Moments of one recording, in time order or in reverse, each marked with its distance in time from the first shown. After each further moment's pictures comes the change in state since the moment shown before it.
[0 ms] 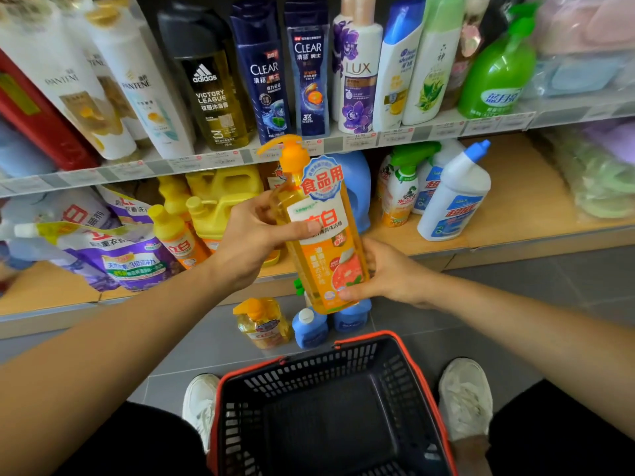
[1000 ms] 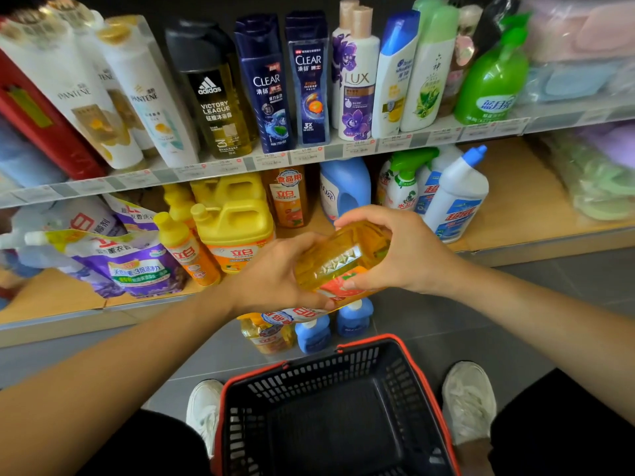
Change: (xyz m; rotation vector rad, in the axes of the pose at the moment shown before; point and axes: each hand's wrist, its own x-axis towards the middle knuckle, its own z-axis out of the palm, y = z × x) left_hand -0.015 -0.012 0.000 0.851 -0.389 0.246; right_hand -0.024 -0.070 -0.002 -0.477 0.241 -0.402
